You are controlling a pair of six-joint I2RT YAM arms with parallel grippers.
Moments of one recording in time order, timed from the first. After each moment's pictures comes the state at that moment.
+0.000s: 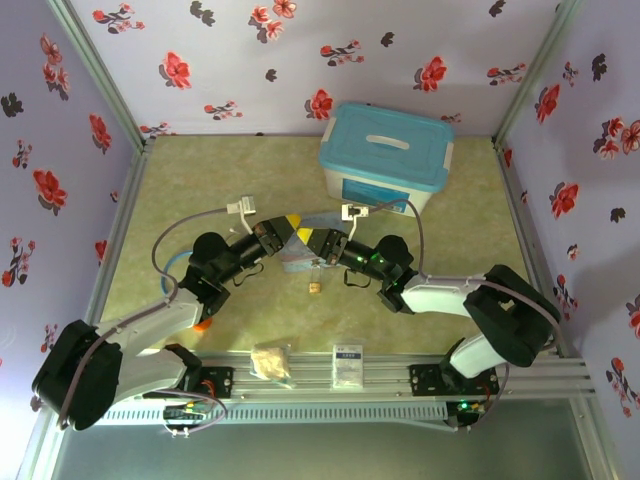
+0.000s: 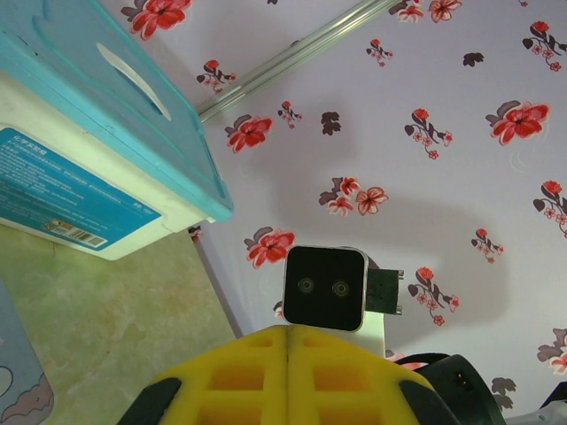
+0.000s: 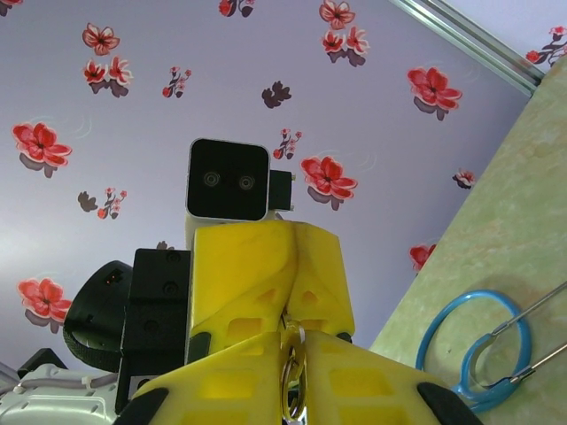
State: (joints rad) left arm -0.64 1.13 0.46 0.82 0.34 -1.09; right arm 0.82 1.49 0.54 1.18 -0.41 1.07
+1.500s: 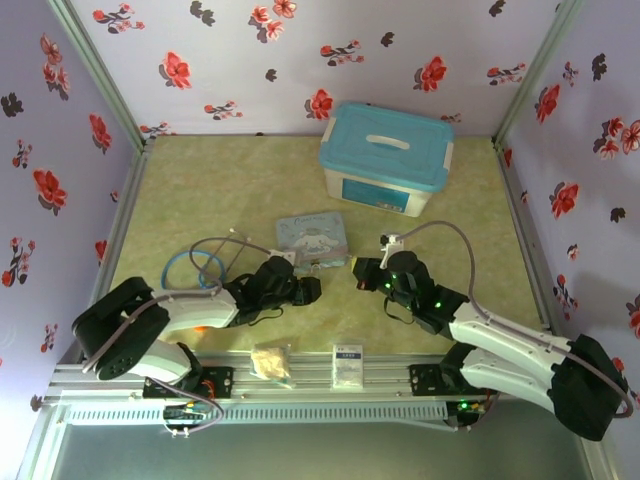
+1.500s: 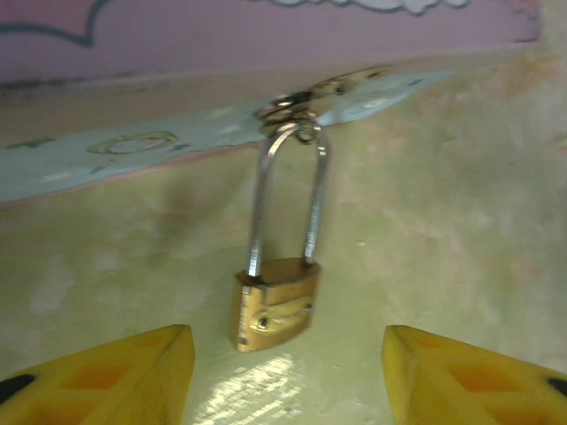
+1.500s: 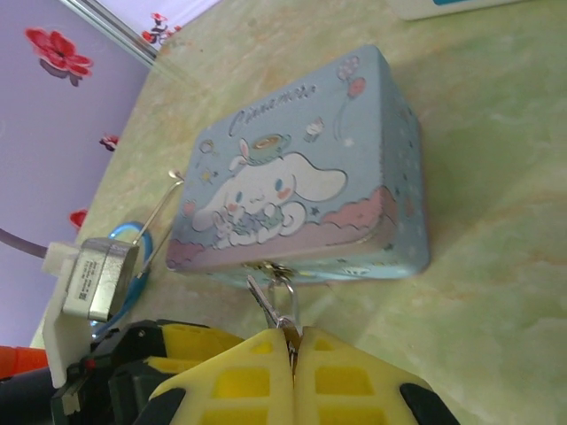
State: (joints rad) left arm -0.93 1.44 0.49 0.23 -0.01 -0.82; right arm 0.82 0.95 0.41 0.07 0.07 0.79
